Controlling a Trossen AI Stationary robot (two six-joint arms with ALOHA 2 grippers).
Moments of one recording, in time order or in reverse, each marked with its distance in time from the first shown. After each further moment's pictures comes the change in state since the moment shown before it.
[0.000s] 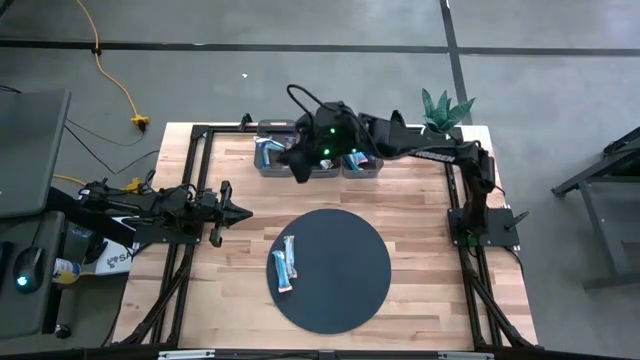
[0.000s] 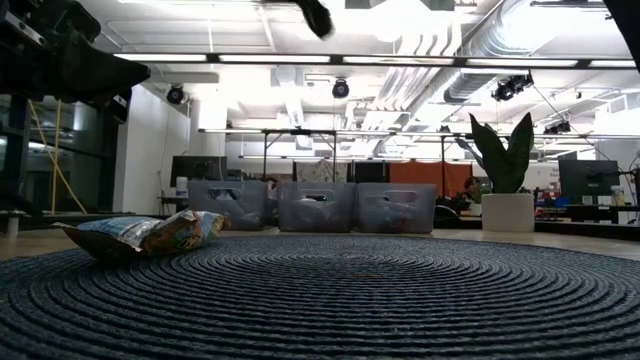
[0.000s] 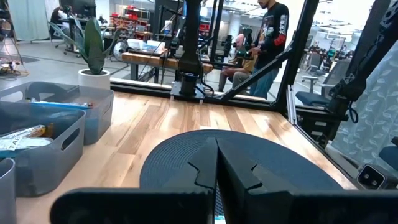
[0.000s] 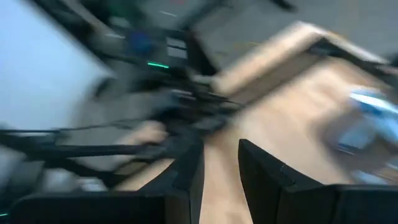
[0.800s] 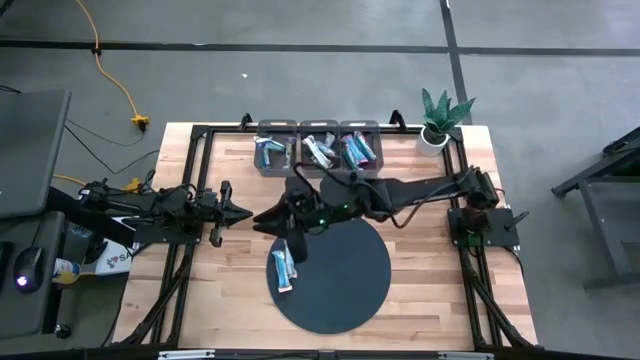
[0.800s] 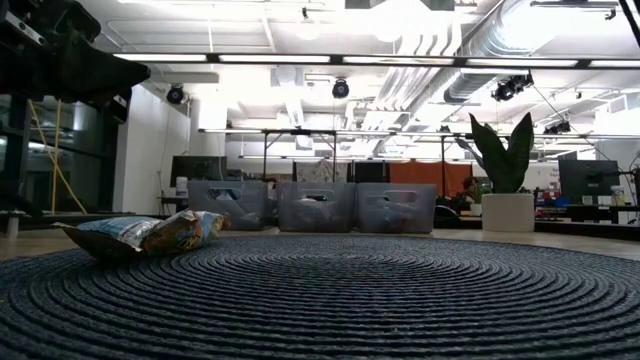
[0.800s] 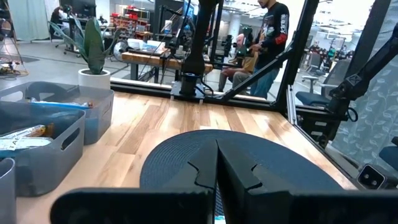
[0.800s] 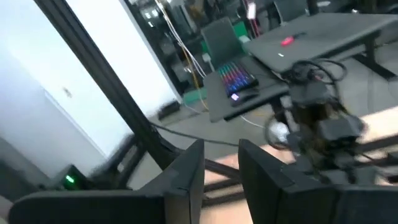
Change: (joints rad) left arm 0.000 0.000 0.000 0.000 0.000 0.000; right arm 0.357 0.035 0.000 0.358 0.187 -0.058
